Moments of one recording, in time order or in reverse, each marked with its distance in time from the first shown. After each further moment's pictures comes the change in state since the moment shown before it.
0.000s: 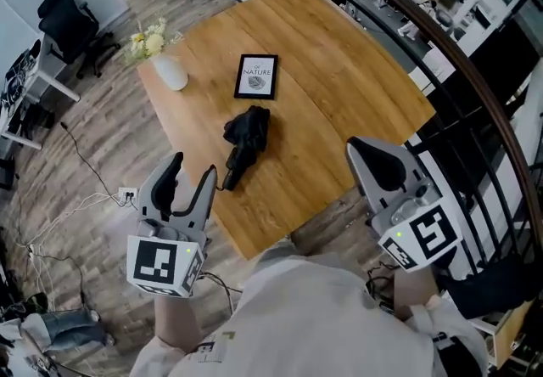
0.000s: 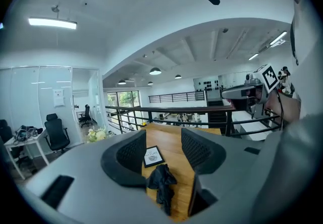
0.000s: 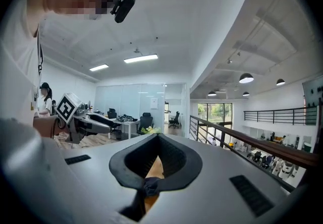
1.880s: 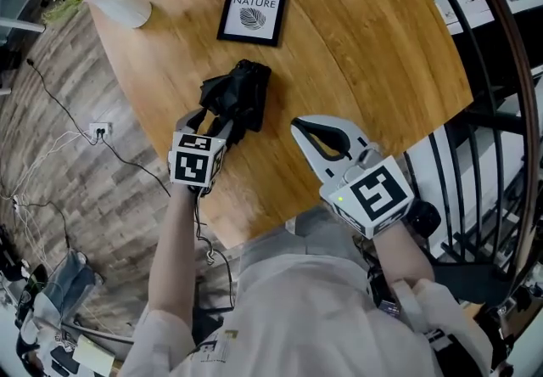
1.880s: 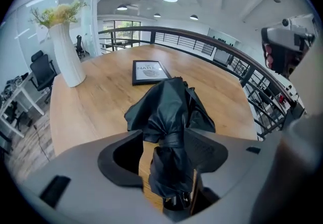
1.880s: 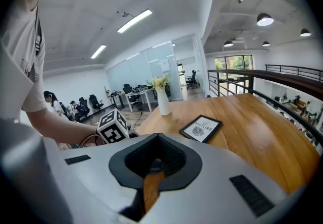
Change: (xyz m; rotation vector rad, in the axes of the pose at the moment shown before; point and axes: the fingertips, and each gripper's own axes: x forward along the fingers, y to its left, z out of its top) left arm 0.230 0.003 -0.367 -0.273 0.736 -0.168; right arm 0.191 -0.011 -0.239 0.188 0.410 0.281
